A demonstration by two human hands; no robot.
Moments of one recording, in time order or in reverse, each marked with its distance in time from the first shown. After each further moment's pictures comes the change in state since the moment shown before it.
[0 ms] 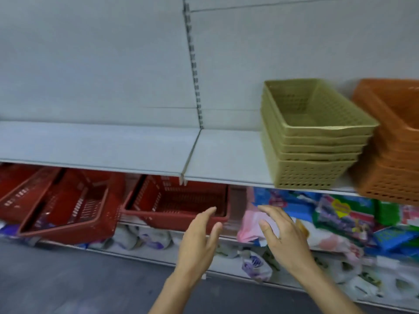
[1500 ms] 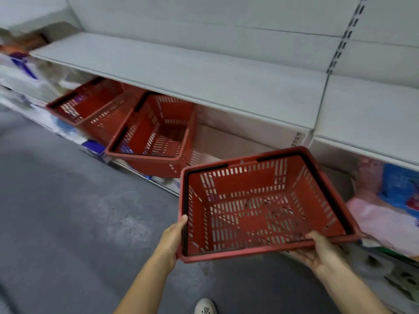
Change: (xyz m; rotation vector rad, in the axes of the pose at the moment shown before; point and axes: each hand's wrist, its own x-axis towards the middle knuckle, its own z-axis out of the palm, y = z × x) left_hand -0.093 -0.278 -0.127 -0.813 0.280 -1.258; right_hand 0.001 -0.018 0.233 0.919 -0.077 1.174
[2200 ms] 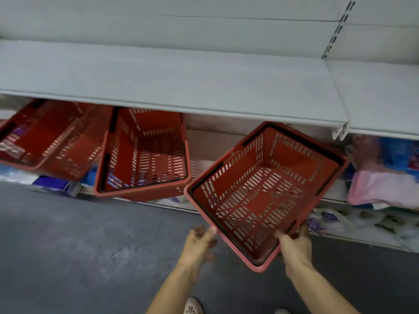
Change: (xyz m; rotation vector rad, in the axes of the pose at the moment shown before) left_hand 0.061 0.078 -0.047 0.197 -0.330 0.025; right_hand -0.058 0.090 0.179 -0.160 0.369 -0.259
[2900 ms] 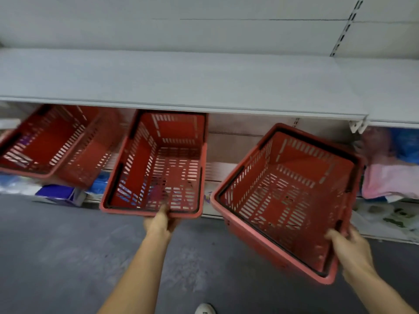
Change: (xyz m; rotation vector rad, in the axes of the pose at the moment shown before) left_hand 0.095 0.070 -0.122 -0.503 0.356 0.110; right_hand -0.002 -0.002 -0.039 -0.051 0.127 -0.145
